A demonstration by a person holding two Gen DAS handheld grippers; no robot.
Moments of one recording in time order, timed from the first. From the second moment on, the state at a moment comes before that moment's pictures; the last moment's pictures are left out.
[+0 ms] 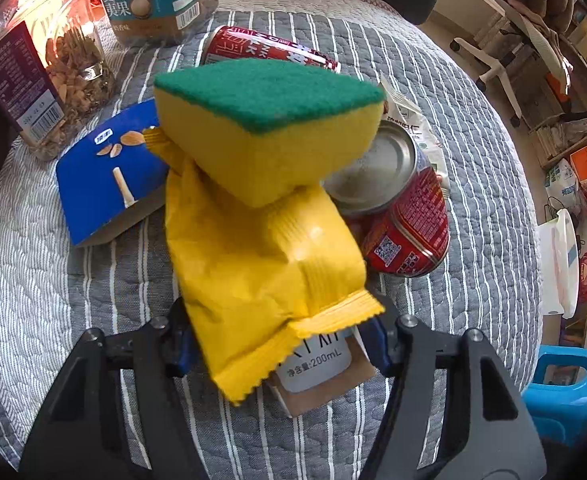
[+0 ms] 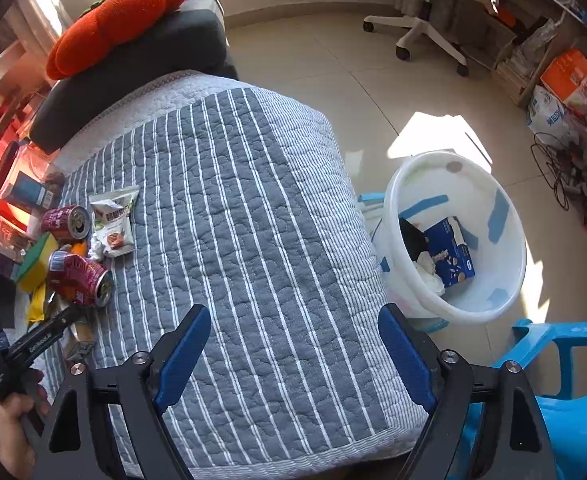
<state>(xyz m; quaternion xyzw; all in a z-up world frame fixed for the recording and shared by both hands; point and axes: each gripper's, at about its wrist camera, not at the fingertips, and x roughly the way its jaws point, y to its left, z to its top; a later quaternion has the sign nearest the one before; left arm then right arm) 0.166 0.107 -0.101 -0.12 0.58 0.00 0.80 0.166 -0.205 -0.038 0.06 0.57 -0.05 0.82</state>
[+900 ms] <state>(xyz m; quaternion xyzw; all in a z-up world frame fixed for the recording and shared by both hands) 0.120 0.153 0.012 -0.14 0.46 -0.09 0.87 0.203 -0.108 -0.063 0.03 0.59 0.01 0.81</state>
